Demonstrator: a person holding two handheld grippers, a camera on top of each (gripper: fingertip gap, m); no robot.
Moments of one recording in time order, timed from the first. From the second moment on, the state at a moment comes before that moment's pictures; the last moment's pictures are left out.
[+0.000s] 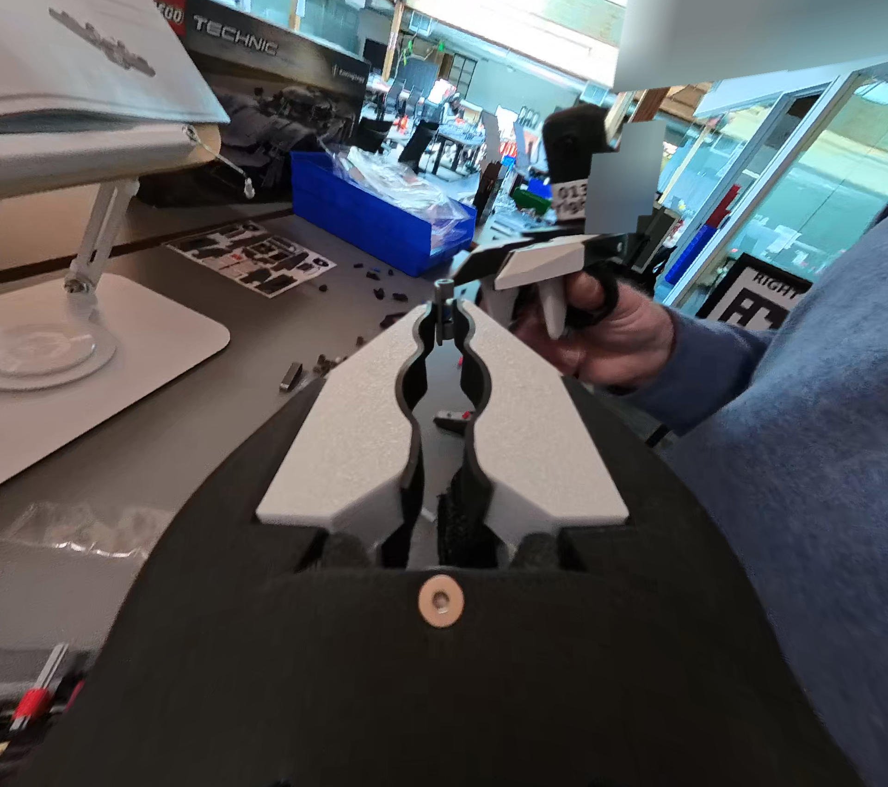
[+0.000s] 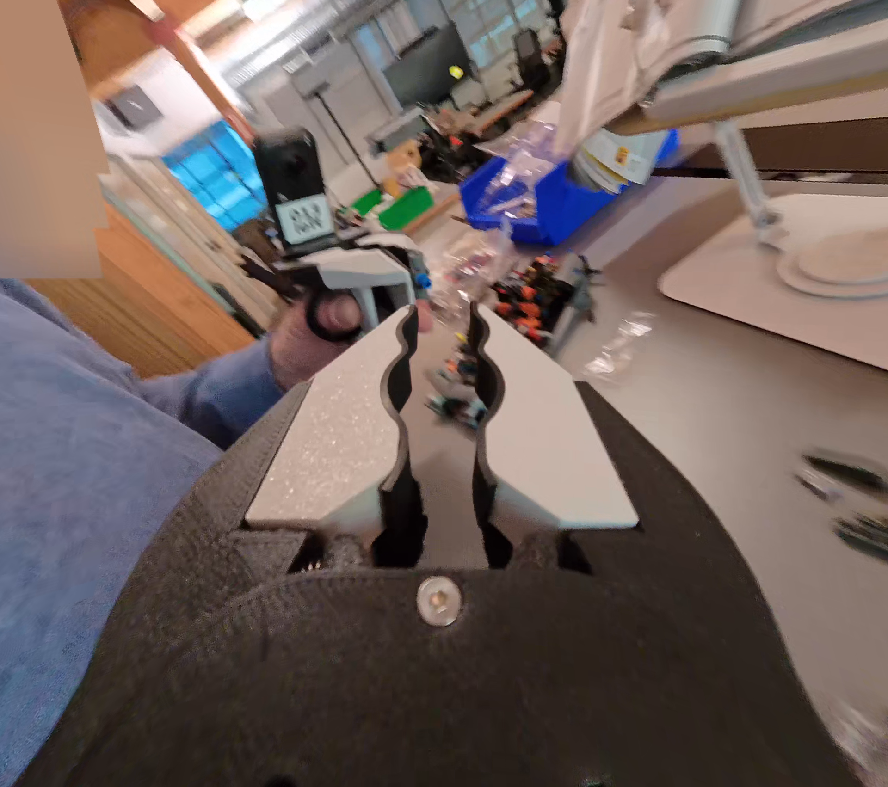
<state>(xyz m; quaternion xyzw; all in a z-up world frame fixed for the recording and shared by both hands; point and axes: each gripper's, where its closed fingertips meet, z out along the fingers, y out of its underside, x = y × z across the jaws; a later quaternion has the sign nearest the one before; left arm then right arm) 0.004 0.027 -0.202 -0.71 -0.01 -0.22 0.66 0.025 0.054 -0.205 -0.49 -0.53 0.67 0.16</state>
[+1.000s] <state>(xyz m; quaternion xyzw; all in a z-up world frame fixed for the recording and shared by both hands) 0.014 0.061 -0.276 -0.80 -0.04 -0.16 0.57 0.209 0.318 -0.371 -0.70 -0.61 0.22 0.29</state>
